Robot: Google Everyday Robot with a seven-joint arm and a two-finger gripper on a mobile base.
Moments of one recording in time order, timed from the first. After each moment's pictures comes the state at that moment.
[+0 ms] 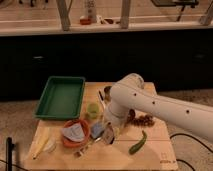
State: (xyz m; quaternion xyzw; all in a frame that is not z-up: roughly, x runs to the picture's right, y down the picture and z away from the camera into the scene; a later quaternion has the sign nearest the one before) arm 0.020 0.187 0.645 -0.29 -0.26 -0.34 0.85
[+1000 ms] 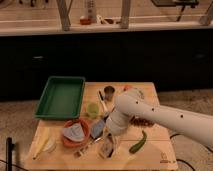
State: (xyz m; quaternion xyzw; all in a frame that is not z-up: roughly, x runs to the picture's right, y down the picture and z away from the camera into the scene) arm 0.021 0.244 0.681 -0.35 -0.31 -0.28 0.84
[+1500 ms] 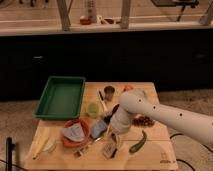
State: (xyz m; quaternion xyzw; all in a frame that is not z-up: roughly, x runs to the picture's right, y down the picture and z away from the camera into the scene) arm 0.041 0.249 0.704 -0.37 -0.32 -0.26 0.83
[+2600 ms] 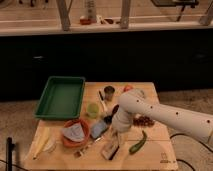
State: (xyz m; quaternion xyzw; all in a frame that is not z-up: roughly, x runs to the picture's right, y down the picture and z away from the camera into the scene) arm 0.053 0.250 0.728 -0.38 -0.27 -0.26 0.84
